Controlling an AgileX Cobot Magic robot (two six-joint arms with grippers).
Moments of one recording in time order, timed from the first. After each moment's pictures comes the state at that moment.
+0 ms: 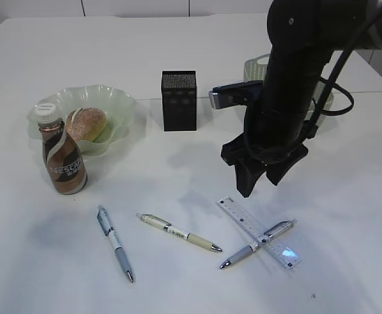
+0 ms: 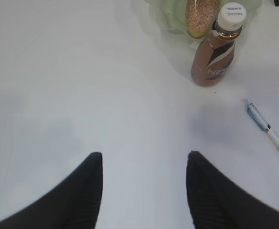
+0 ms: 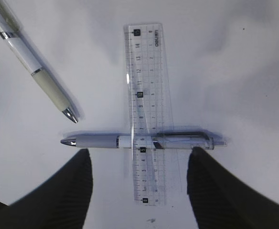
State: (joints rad) left arm -0.15 0.81 -0.96 0.16 1.06 -0.21; right arm 0.38 1.98 -1.54 0.14 1.22 -0.14
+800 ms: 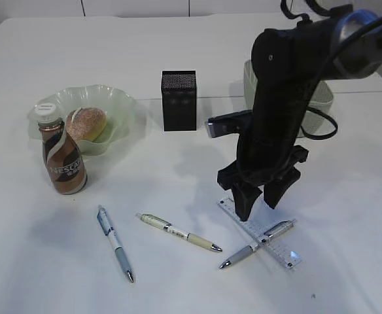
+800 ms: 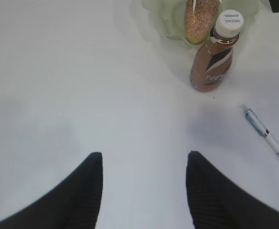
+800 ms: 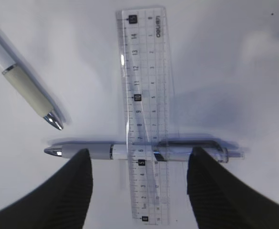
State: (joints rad) left arm -0.15 0.81 -0.96 0.16 1.04 -0.21; right arm 0.38 2.07 -1.54 0.14 1.22 -0.14
